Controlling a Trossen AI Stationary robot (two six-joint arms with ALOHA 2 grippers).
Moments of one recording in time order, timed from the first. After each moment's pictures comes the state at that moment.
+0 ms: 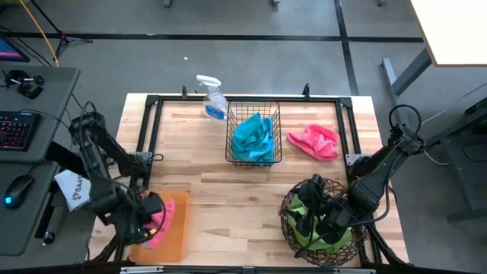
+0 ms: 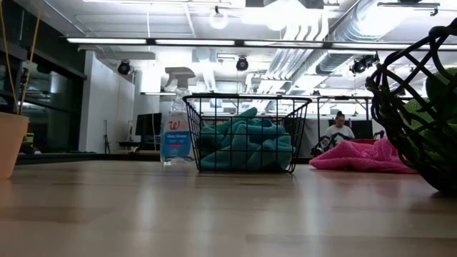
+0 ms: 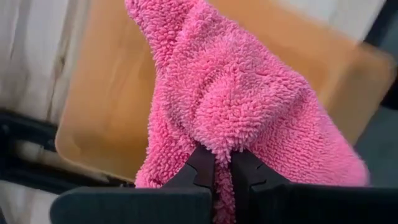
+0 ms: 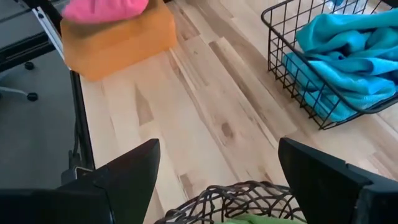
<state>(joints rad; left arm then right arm) -1.08 1.32 1.11 -1.23 -0.10 -1.45 0.77 1.50 1.41 -0.94 0.71 1.07</state>
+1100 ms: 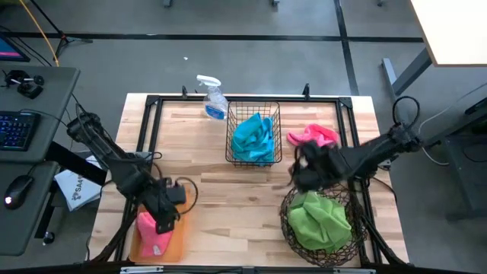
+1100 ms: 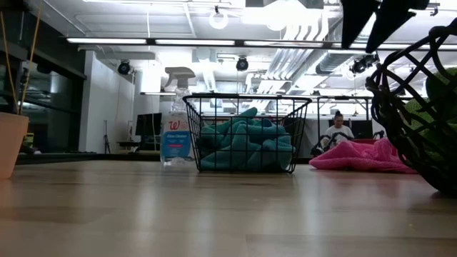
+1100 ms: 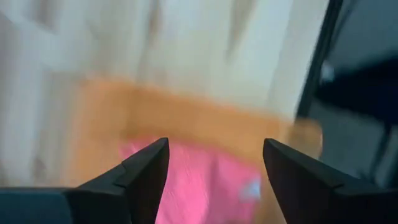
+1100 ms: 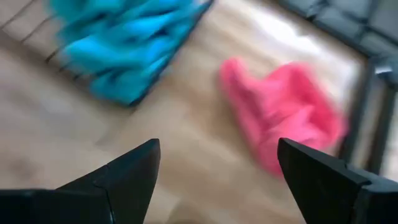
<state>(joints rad) -0.74 1.32 1.13 -1.07 -0.03 -0.99 0.41 1.49 1.41 -1.50 0.60 1.41</state>
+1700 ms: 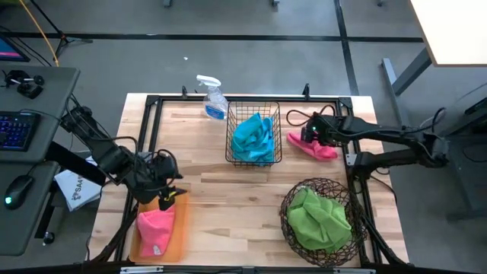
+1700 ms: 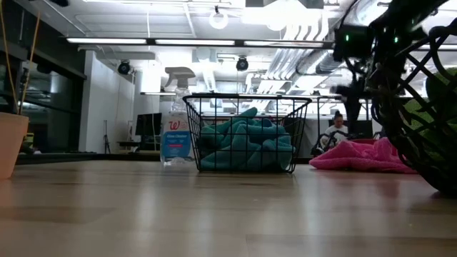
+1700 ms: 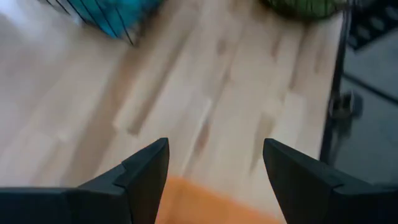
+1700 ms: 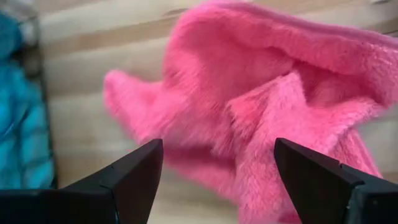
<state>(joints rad) -0.70 1.10 1.14 -1.09 -0.46 -1.03 -0.44 1.10 0.67 -0.82 0.20 1.19</state>
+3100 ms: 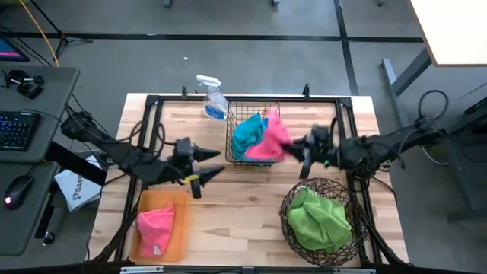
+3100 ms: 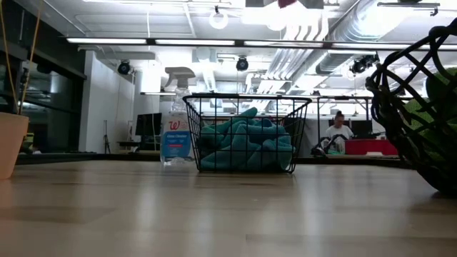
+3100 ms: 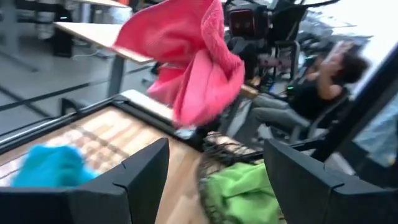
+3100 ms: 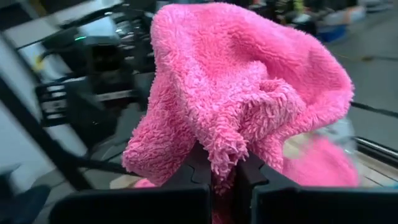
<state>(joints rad) -0.53 1.19 1.14 -0.10 -0.82 -0.46 0.37 1.06 1.02 -0.04 0.67 0.43</state>
